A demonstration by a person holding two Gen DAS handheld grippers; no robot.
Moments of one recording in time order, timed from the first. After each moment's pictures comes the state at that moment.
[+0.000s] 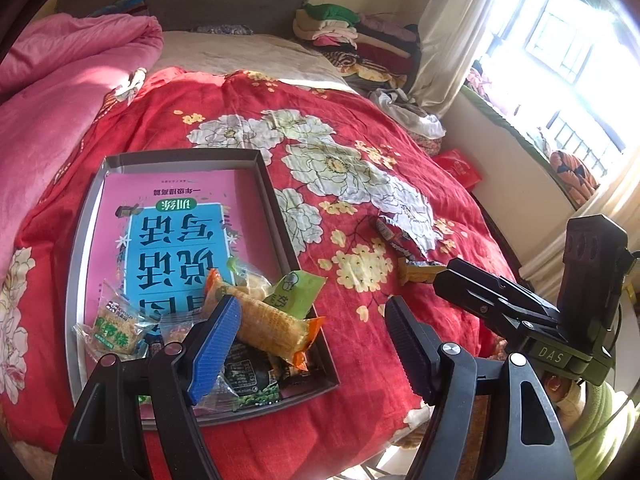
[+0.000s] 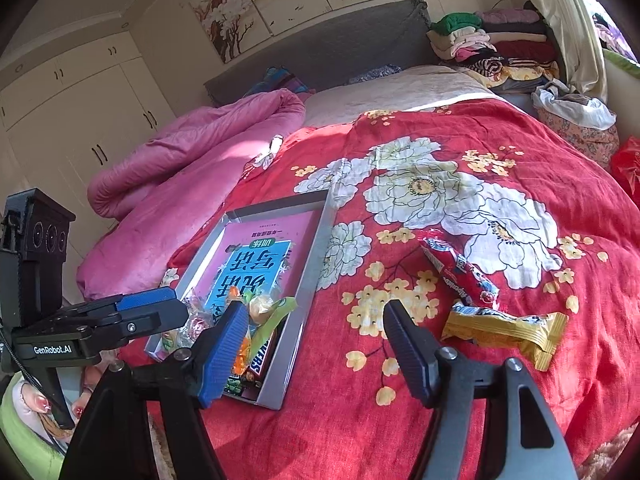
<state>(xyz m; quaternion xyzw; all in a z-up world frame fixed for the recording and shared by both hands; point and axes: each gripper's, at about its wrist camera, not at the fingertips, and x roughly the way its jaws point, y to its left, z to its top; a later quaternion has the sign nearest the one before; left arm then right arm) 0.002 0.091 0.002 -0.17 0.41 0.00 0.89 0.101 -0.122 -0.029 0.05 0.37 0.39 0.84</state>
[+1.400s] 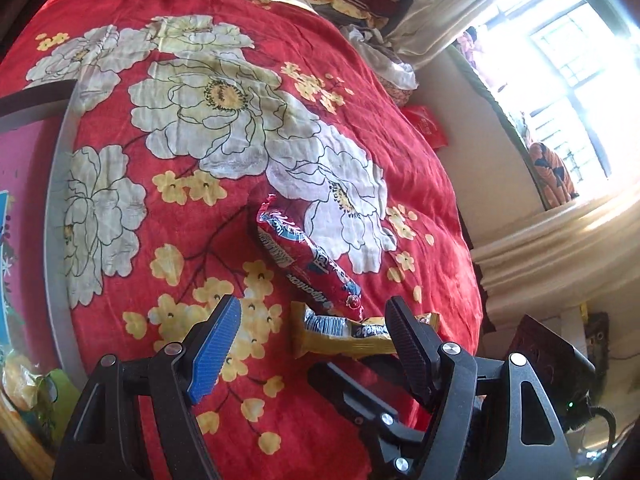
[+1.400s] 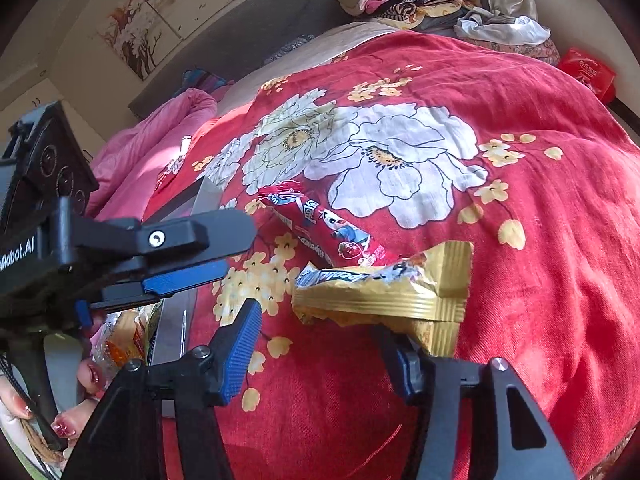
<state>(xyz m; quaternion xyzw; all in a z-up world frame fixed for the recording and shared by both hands) 0.174 0.005 -0.074 -0.27 0.51 -0.10 0.81 0.166 -0.171 -0.109 0.12 0.46 0.30 0.83</state>
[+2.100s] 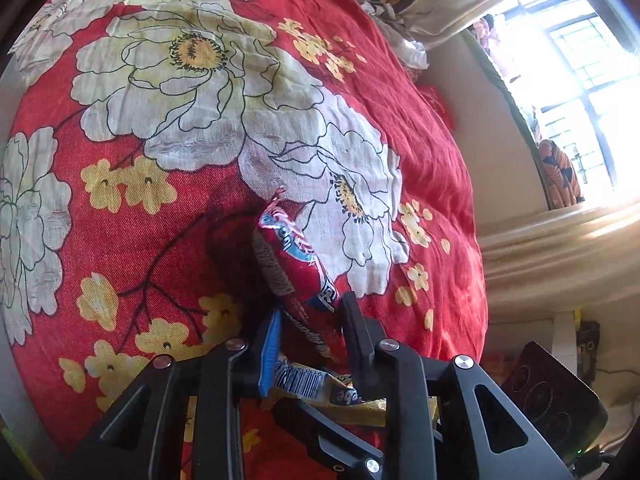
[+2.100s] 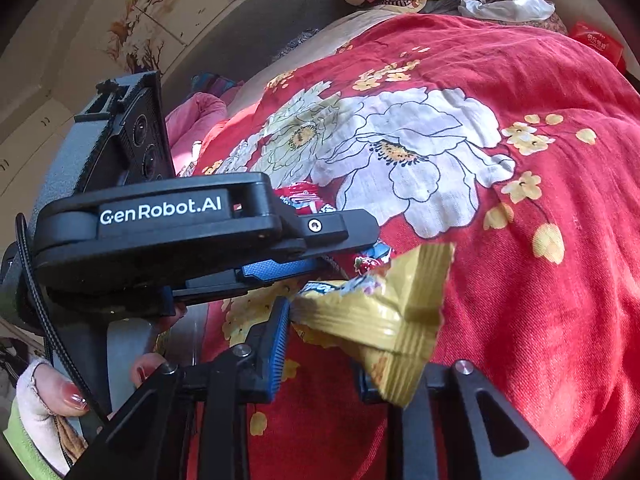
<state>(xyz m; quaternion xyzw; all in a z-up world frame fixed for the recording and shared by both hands) 0.219 -0.017 -0.113 -0.29 0.55 -0.11 0.77 0.187 -0.168 -0.121 0.17 0.47 0.33 0.80</state>
